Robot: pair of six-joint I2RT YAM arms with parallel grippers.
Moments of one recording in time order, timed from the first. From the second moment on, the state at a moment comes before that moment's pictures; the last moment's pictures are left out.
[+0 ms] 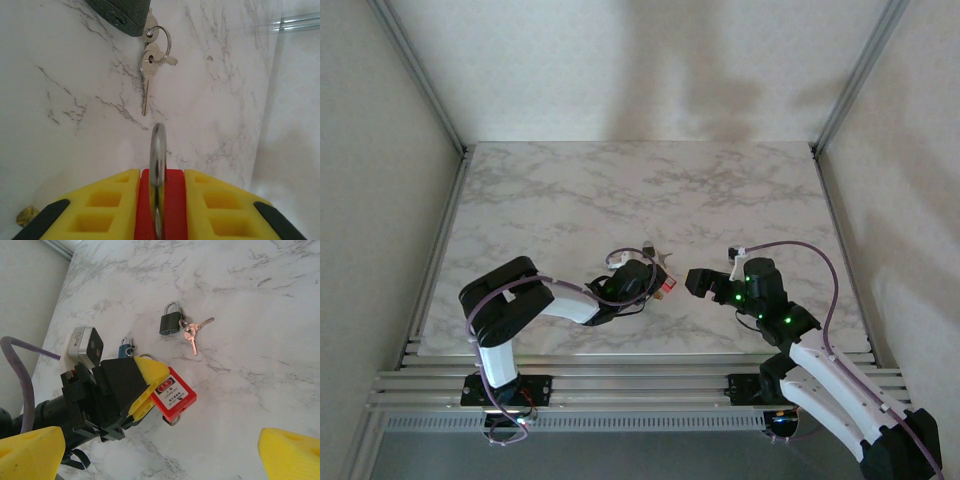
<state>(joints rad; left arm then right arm) -0.93 1.82 0.72 0.53 -0.17 -1.47 0.52 0.69 0.39 -0.24 -0.24 0.68</state>
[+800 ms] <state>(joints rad) -0.93 1.85 0.74 0.50 -0.17 -1.48 0.52 0.69 0.39 -0.24 -0.24 0.69</state>
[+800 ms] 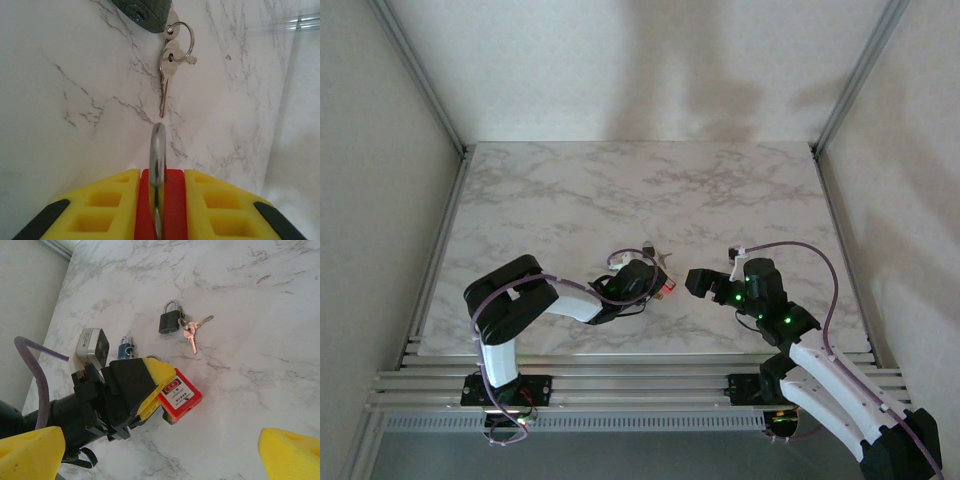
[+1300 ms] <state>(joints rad) -0.93 1.85 0.74 0.49 -0.17 -1.48 0.52 0.69 0.39 -0.24 -0.24 0.69</state>
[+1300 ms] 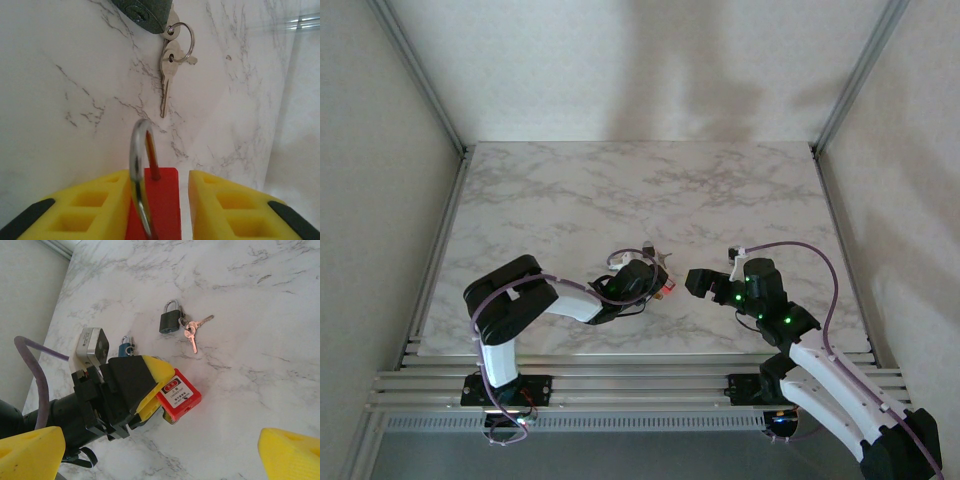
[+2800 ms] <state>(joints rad) -0.84 1.45 0.73 0.25 -0.31 -1.24 0.51 0.69 0.38 -0.21 -0.25 0.69</state>
